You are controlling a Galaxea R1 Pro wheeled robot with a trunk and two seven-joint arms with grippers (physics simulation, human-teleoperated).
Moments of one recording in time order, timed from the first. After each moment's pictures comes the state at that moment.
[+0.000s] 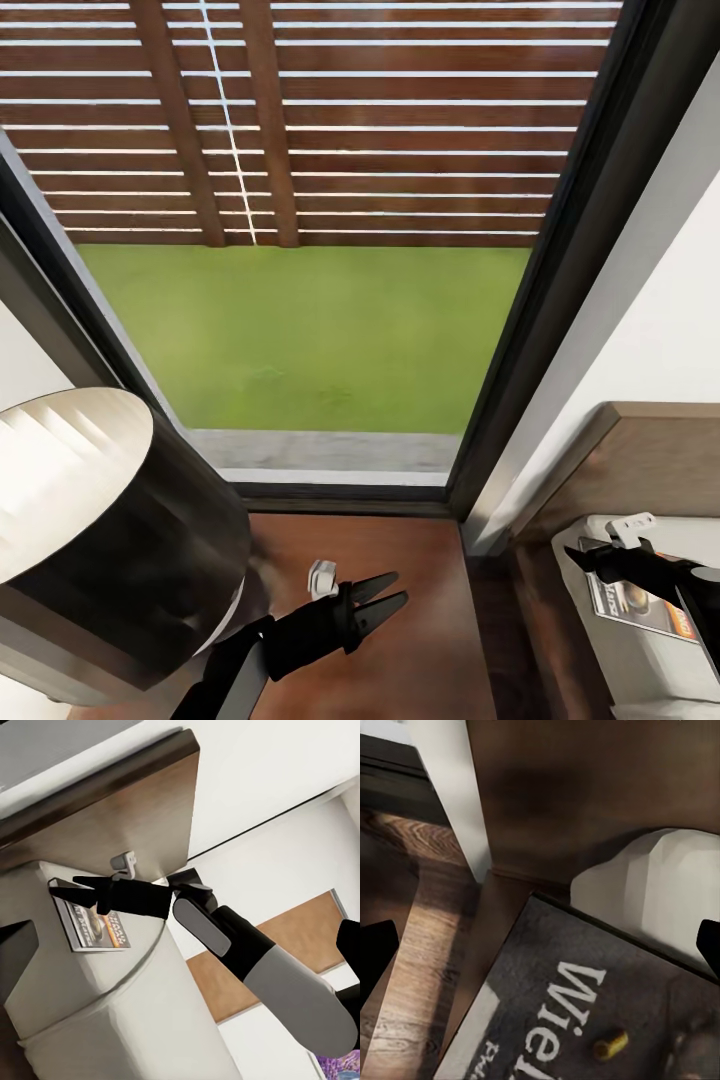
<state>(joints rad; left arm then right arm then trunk) -0.21 -0.10 -0.22 -1.18 0.56 0.41 -1.08 -0.40 -0.38 -0.33 -1.02 0.27 0.35 0.63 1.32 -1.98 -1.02</state>
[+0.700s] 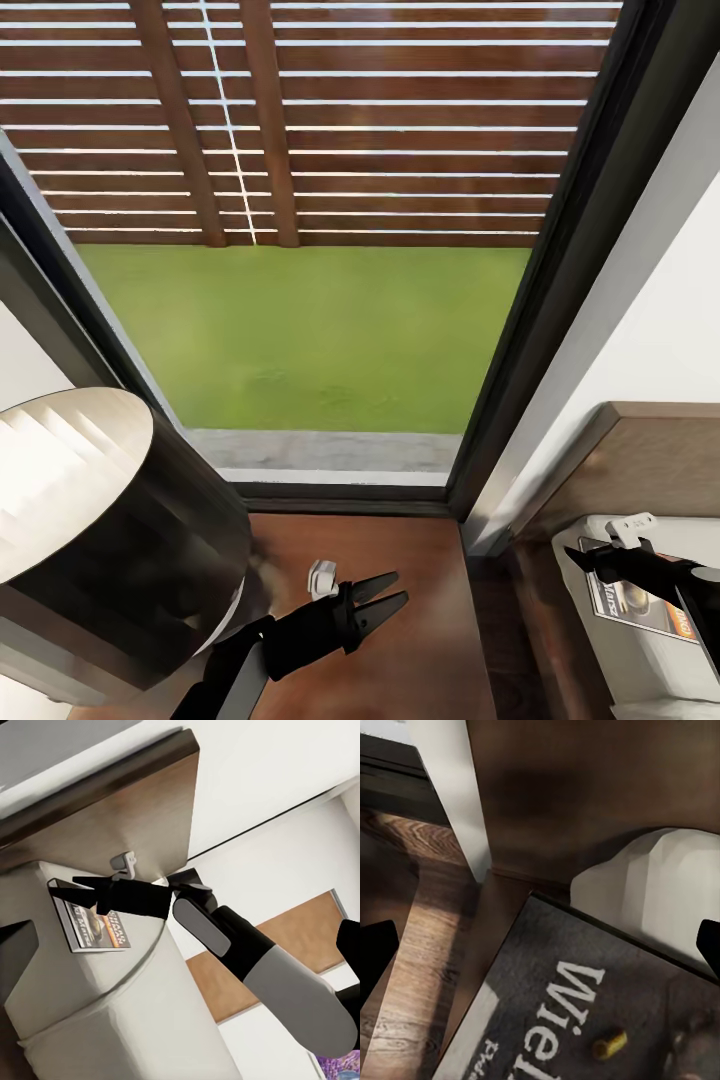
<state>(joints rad) -0.21 -0.10 -0.22 -1.18 0.56 0.41 -1.08 -0.40 -0.38 -0.33 -1.02 0.27 0.35 0.63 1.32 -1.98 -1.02</state>
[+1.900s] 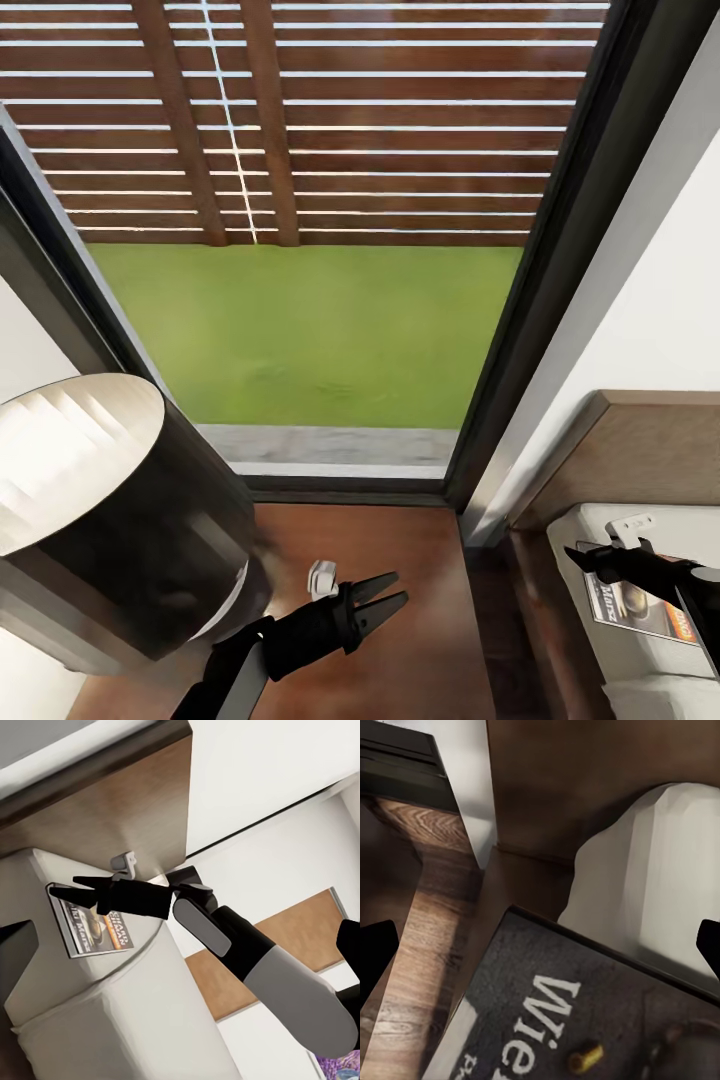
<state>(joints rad) -0.21 -0.10 -0.22 -1.18 0.56 0.41 -1.08 -0.40 -0.38 -0.33 -1.02 0.27 0.35 0.63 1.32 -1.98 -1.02</state>
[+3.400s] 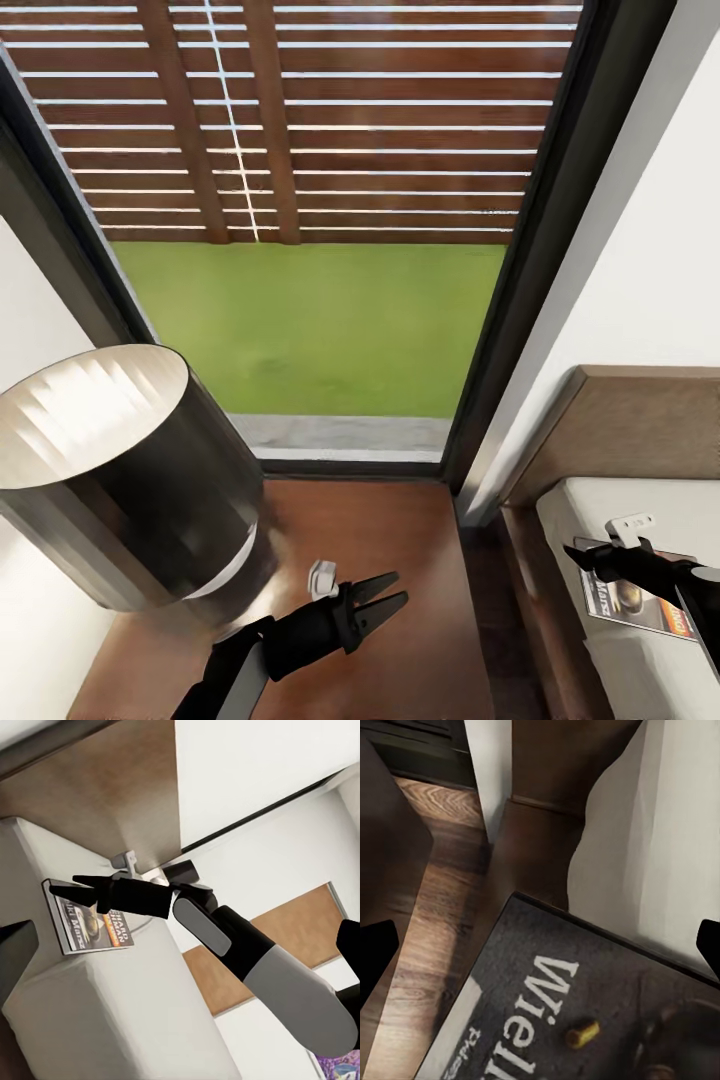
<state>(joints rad) -0.21 -0.10 -0.22 -1.18 0.56 0.41 -1.08 -0.40 -0.38 -0.33 -1.02 0.25 0.35 0.63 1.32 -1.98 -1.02</state>
